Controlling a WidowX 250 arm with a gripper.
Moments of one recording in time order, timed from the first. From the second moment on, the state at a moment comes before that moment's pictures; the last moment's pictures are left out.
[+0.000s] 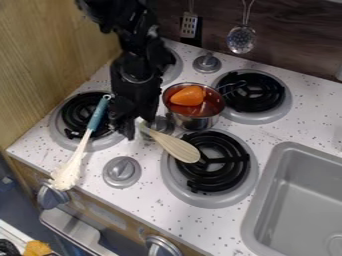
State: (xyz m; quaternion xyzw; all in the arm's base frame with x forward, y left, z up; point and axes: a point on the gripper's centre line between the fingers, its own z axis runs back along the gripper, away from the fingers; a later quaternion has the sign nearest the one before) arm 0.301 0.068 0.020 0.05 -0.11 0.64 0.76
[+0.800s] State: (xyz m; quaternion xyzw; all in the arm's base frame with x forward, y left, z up) arm 0.336 0.052 0.088 0.09 -0.11 0.46 0.88
